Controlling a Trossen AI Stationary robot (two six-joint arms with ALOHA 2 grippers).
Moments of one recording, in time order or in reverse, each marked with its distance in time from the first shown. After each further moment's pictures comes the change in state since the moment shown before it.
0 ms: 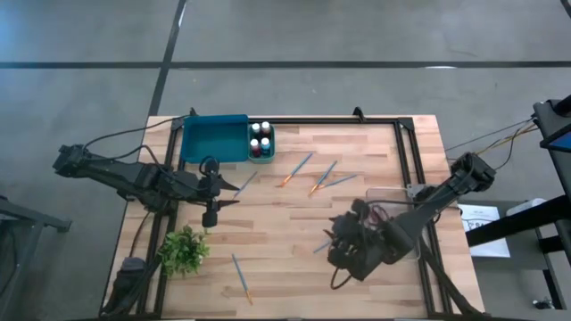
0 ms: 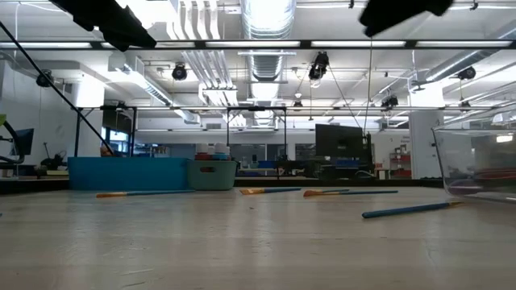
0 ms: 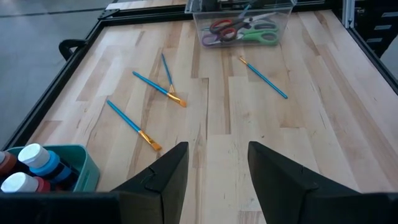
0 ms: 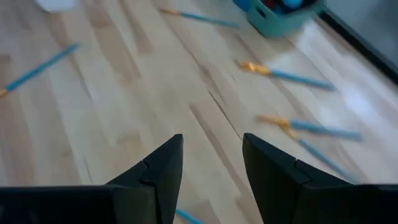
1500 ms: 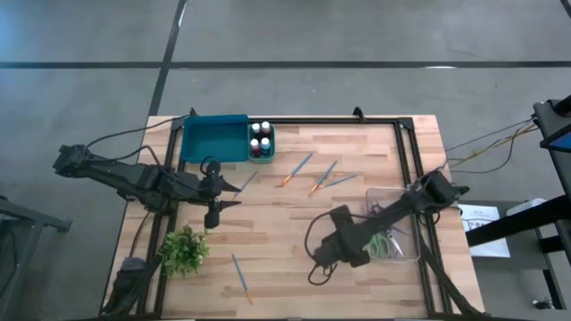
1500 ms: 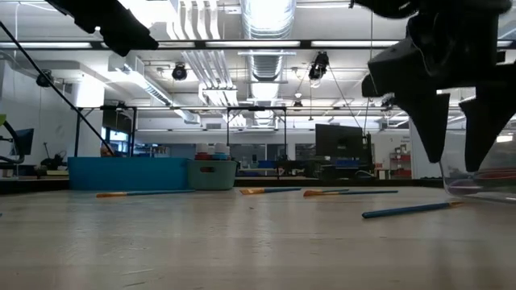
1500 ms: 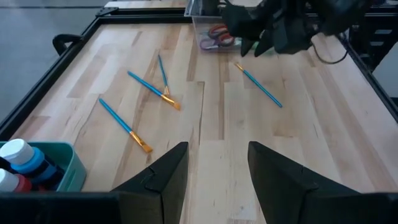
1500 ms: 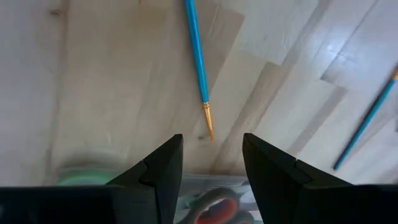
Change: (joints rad) left arm 0.000 0.005 -0.030 0.060 0.011 -0.055; right arm -0.161 0.373 0.093 -0.413 -0.574 -0.748
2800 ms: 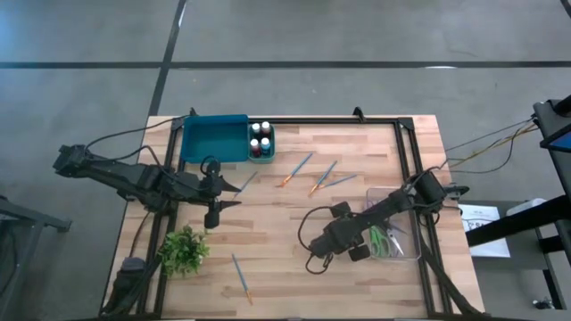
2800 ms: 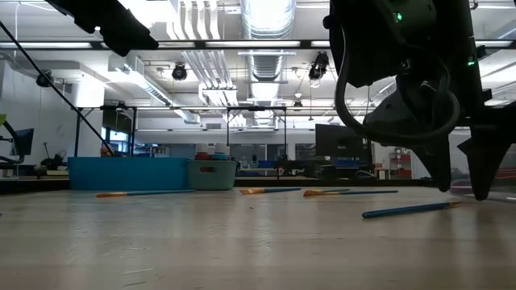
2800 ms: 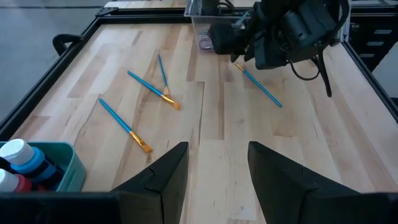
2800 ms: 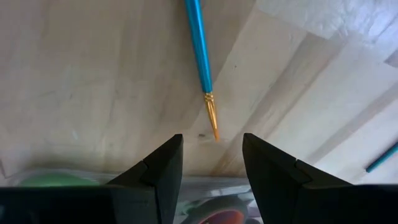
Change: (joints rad) left arm 0.000 0.000 0.000 0.000 0.001 0.000; right arm -0.074 0.066 -0.059 0.010 -0.077 -0.065
